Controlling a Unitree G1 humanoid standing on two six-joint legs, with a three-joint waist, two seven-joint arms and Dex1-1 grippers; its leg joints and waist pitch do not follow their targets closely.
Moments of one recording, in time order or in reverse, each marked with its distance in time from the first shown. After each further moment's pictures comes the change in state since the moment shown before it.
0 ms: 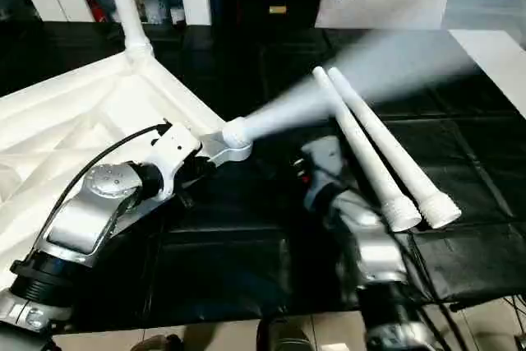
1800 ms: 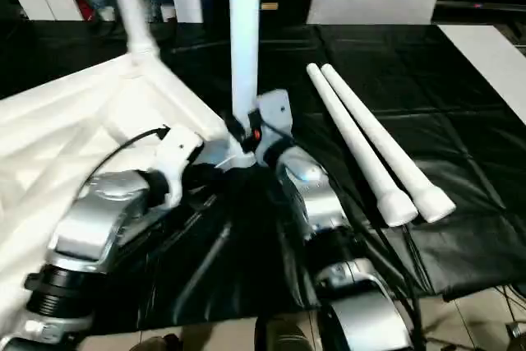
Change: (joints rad) left arm 0.040 -0.185 0.077 -0.177 0.024 0.323 0.050; right arm -0.352 0.202 0.084 0.363 -0.130 -0.157 -0.217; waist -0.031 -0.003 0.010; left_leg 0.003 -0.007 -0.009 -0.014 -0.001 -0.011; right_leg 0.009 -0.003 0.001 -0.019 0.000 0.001
